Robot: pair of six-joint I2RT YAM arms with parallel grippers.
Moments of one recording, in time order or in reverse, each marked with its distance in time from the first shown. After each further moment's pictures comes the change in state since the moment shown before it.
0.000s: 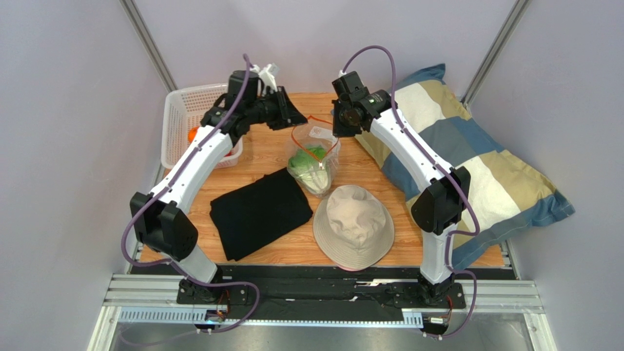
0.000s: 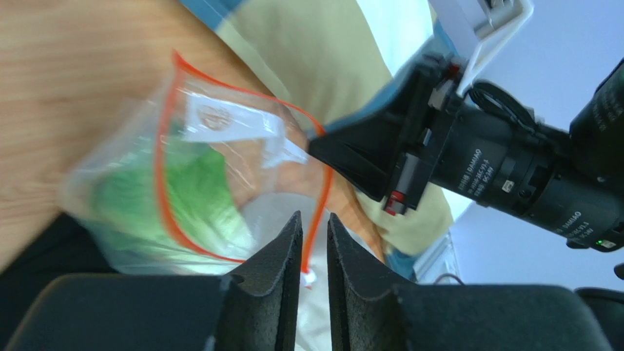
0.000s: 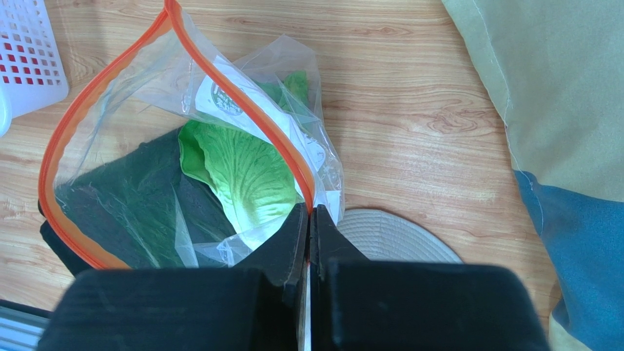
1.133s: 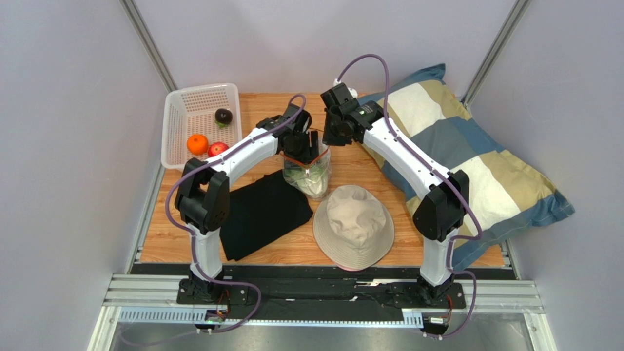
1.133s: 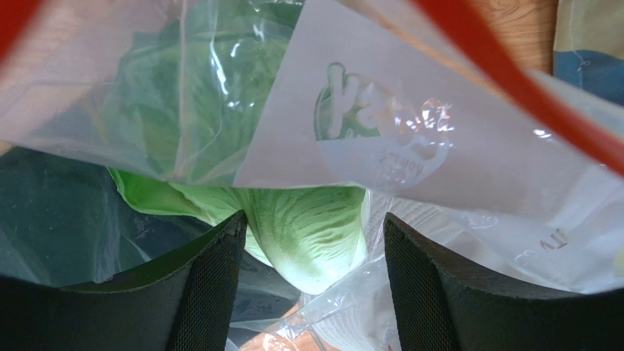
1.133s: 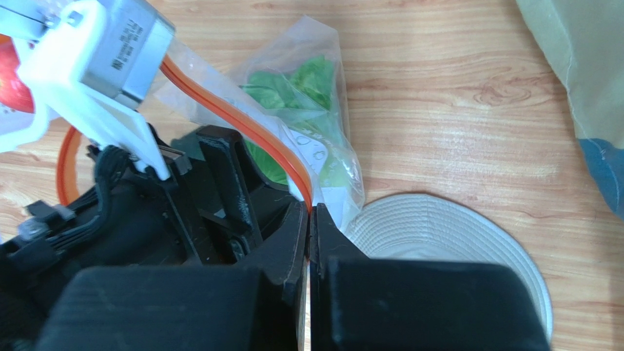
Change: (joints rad) left arm -0.226 0.328 0.003 -0.248 -0.360 0.010; right arm 0.079 -0.050 -0.105 0.069 0.058 0.158
